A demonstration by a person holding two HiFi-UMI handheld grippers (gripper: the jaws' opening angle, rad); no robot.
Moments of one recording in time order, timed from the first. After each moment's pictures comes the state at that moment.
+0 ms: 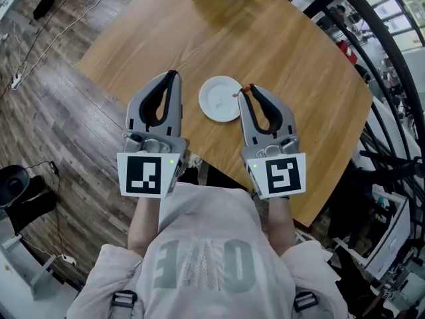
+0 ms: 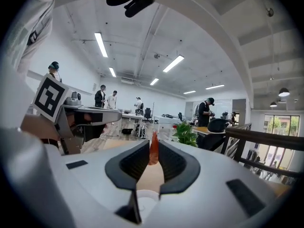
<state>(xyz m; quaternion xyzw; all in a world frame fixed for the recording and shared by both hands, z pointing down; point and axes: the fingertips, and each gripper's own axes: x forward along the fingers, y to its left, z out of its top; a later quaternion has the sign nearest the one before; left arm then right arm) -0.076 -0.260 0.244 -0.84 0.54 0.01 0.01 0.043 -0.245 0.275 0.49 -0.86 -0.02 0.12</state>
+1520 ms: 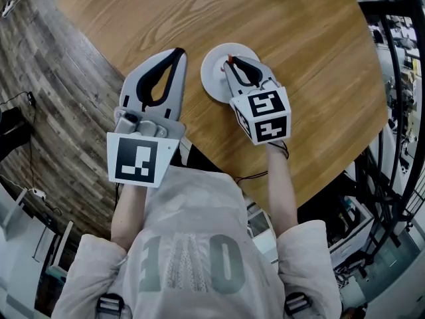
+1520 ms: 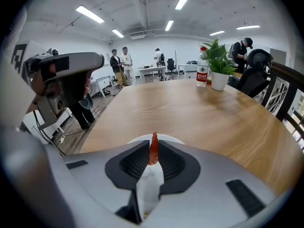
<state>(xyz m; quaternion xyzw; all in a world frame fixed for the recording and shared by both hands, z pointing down) -0.065 -0.284 0.376 -0.81 0.57 -0.08 -0.10 0.032 -0.299 0.517 0.31 -0.87 0.17 0.35</state>
